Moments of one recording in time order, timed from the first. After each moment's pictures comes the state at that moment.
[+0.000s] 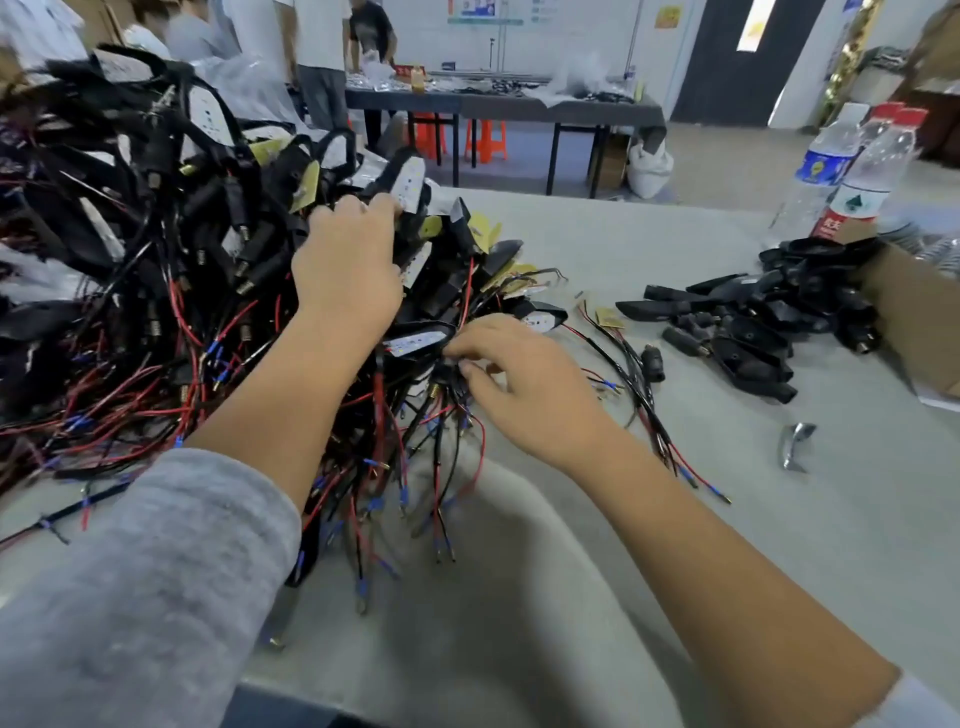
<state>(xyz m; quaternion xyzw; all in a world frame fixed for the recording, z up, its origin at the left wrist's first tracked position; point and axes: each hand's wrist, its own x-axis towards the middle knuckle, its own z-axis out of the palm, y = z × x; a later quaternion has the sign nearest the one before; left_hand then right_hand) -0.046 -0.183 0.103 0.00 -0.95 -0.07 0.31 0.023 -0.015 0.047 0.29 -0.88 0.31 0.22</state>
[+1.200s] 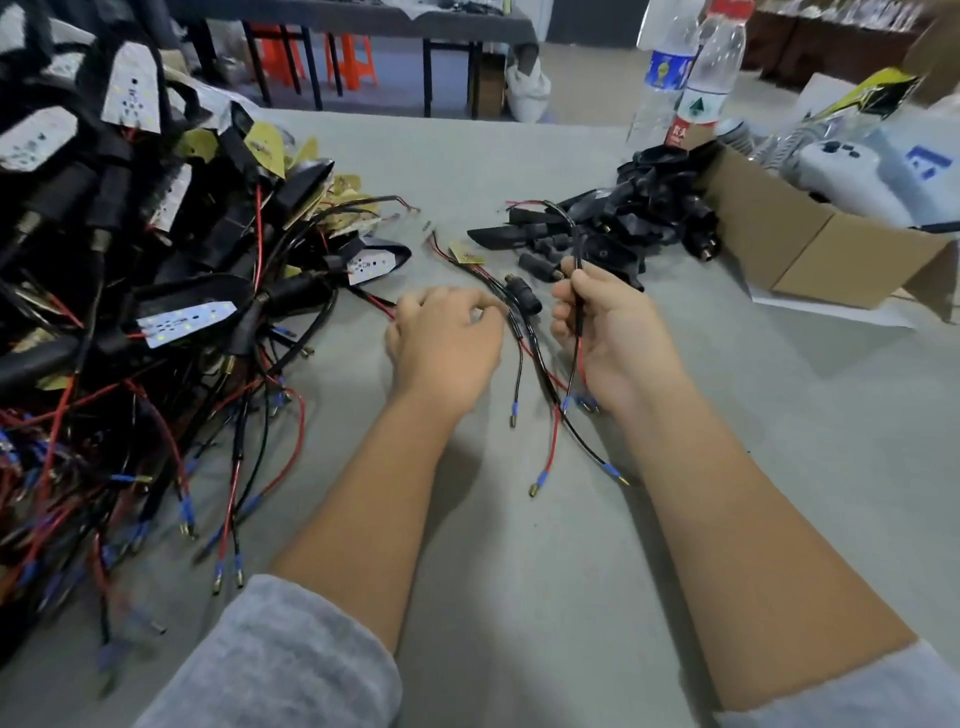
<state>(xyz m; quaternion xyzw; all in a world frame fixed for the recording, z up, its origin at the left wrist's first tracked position) -0.008 0.014 0.005 -0.10 -0.90 -0.42 0.09 0.025 0.148 0.021 -0.13 -0.49 0.85 0.14</state>
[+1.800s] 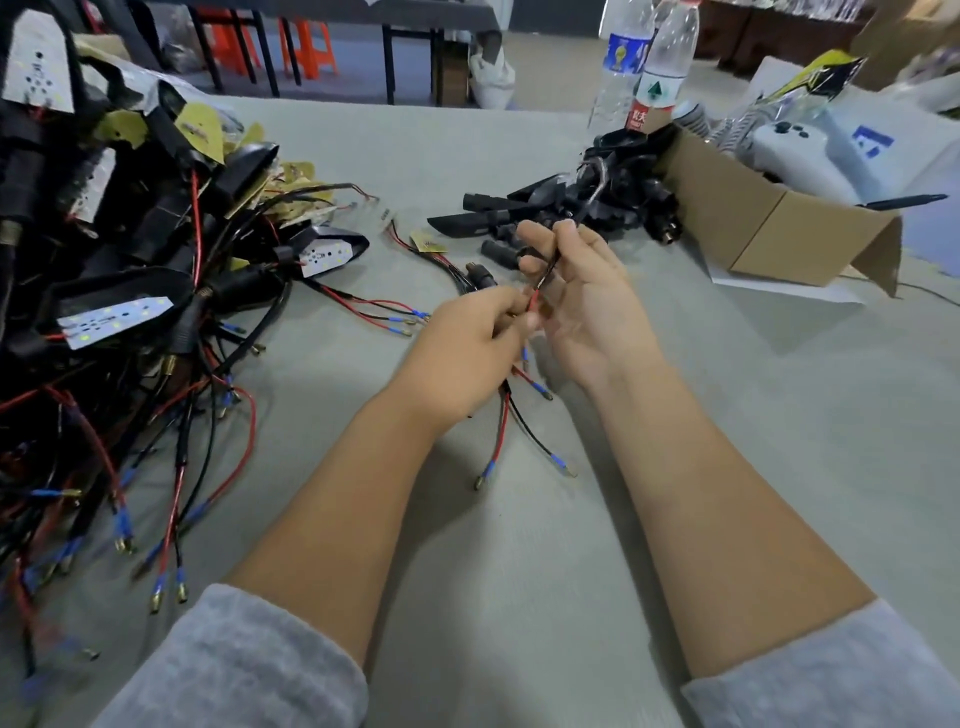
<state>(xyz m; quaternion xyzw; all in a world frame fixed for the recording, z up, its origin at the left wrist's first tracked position) 0.014 0.033 0.011 -0.31 -0.82 -0.48 -0.01 0.028 0.153 0.028 -0.08 -0.47 0.86 0.18</state>
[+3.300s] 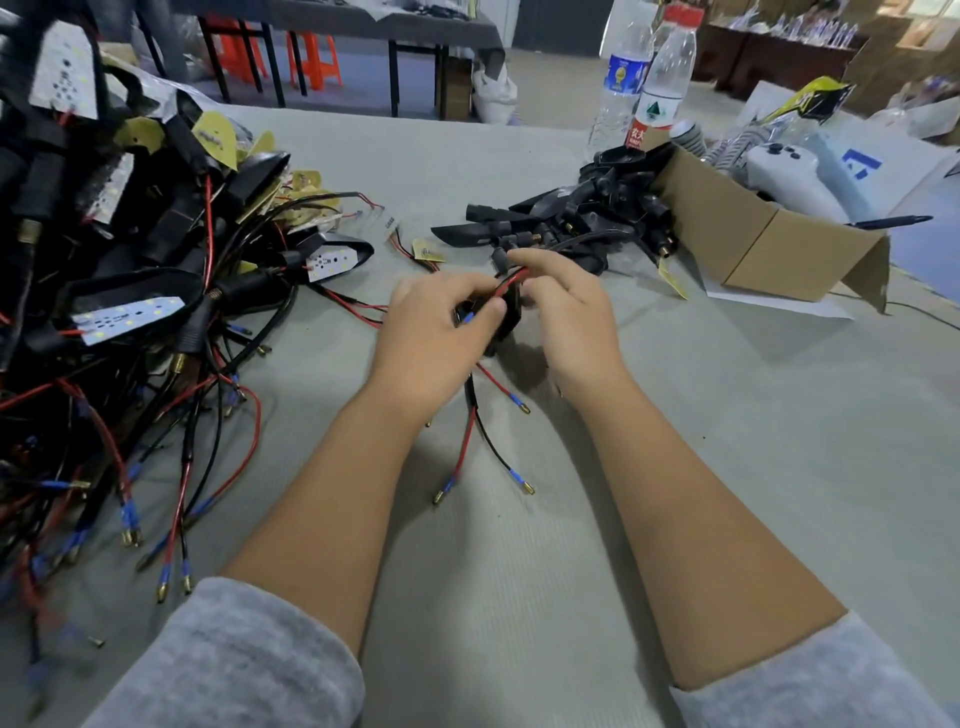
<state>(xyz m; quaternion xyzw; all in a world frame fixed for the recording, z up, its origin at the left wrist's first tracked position) 0.002 0.016 0.013 -0.29 -0.81 -0.49 0.11 0.027 0.148 0.012 -0.10 -0.78 0.57 0.26</state>
